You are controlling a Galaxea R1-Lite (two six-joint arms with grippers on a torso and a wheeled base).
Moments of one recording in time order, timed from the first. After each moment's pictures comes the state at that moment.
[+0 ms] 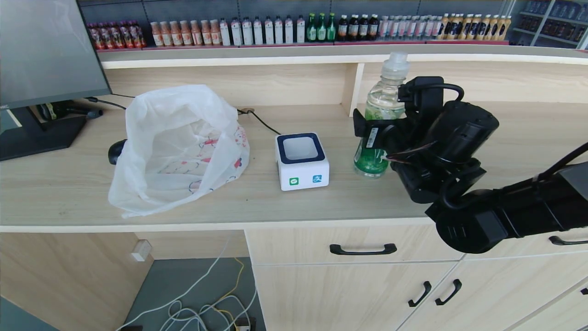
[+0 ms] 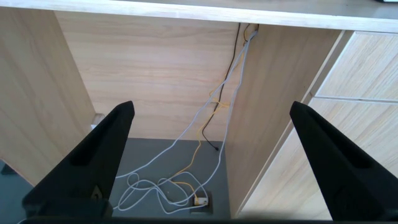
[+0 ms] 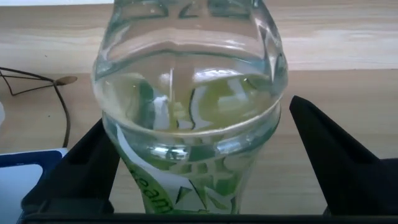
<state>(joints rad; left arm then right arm) 0.00 0.00 0.00 0.00 0.00 0.00 0.53 1.98 -1.09 -1.20 -0.47 -0.14</state>
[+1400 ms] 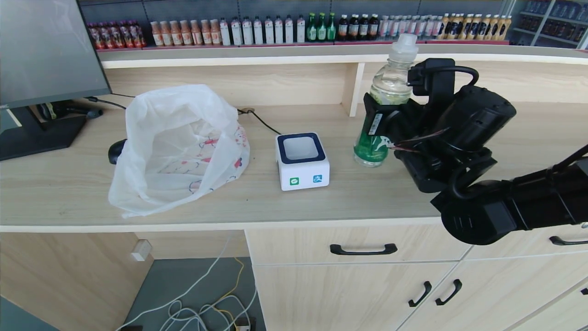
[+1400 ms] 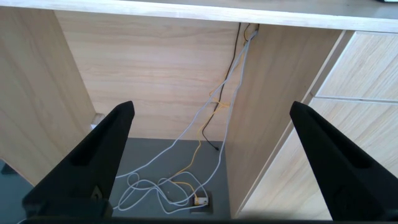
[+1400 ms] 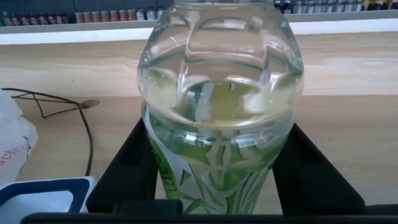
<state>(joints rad) 0.00 0.00 0.00 0.00 0.00 0.00 0.52 1.95 -1.14 -1.21 -0.40 -0.14</state>
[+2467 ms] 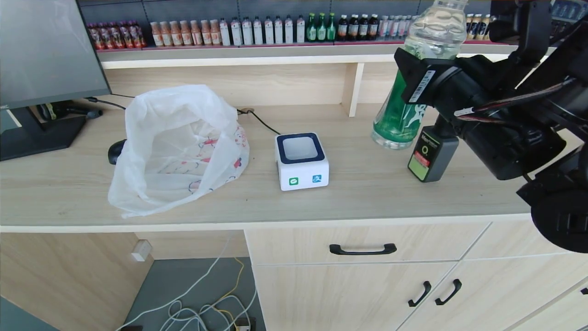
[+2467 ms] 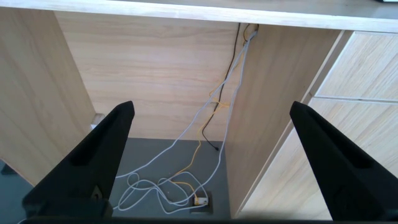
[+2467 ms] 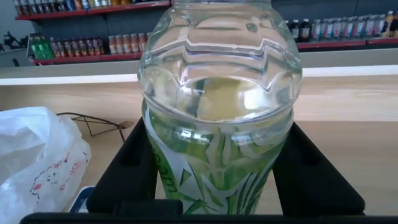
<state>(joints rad) 0.00 0.00 0.00 0.00 0.00 0.00 0.57 1.68 -1.05 -1.08 -0.35 -0.13</state>
